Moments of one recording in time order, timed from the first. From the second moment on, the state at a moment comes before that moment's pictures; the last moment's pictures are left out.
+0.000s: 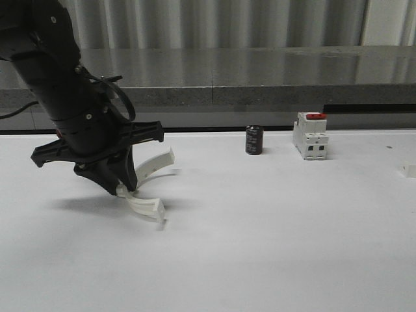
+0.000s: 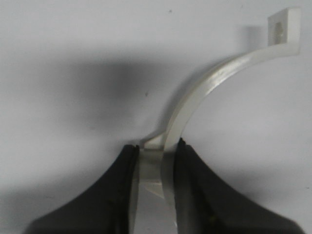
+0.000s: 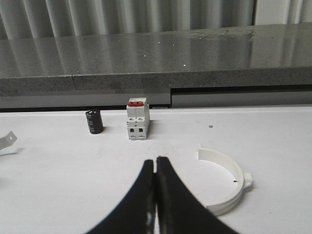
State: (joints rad) left arm -0.43 1.98 -1.26 -0.21 0.53 -0.25; right arm 0.09 -0.01 0.03 0.01 0.07 0.07
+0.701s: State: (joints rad) left arm -0.43 2.00 -1.34 -0.21 0.61 -0.25; right arm 0.09 -0.01 0.03 0.01 0.07 0.07
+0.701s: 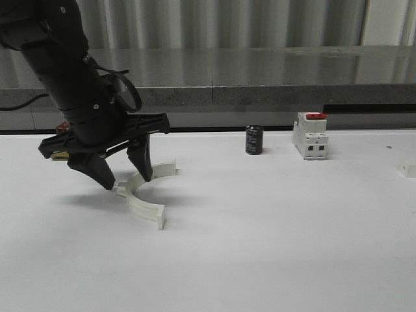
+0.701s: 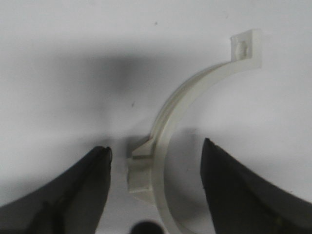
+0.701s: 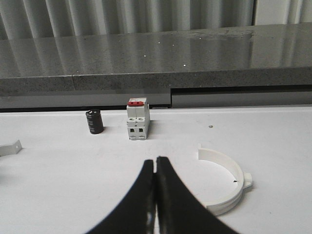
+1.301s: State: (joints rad) left arm -0.30 1.58 -1.14 -0.07 0.50 -0.23; right arm 0.09 -0.01 0.03 0.01 0.07 0.07
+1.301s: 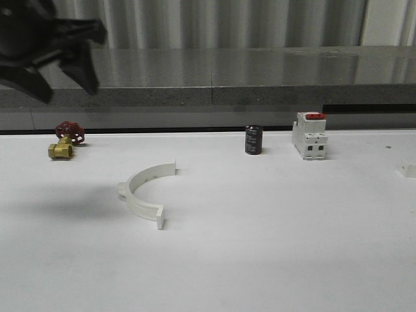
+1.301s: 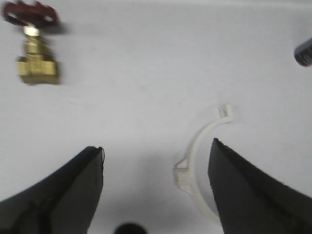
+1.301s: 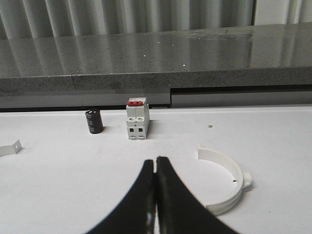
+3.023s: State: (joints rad) left arm -0.08 0.23 -0.37 -0.04 0.56 -0.09; right arm -0.12 1.38 -1.06 0.06 0.78 0.04
